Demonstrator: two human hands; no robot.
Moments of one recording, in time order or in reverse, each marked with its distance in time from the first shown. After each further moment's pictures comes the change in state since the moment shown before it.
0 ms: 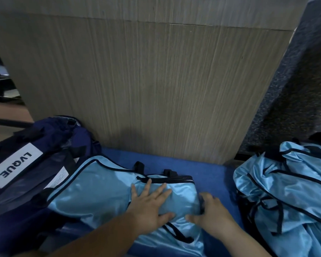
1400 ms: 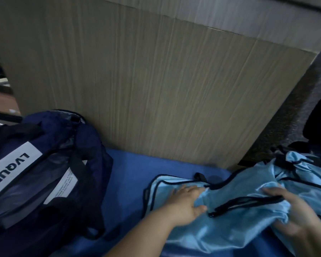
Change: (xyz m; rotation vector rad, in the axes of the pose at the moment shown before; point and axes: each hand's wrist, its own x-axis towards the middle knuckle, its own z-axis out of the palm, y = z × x) left_hand 0.017 0.010 -0.041 -0.490 0.010 0.303; right_hand -0.040 -0.070 -0.066 0.956 0.588 0.465
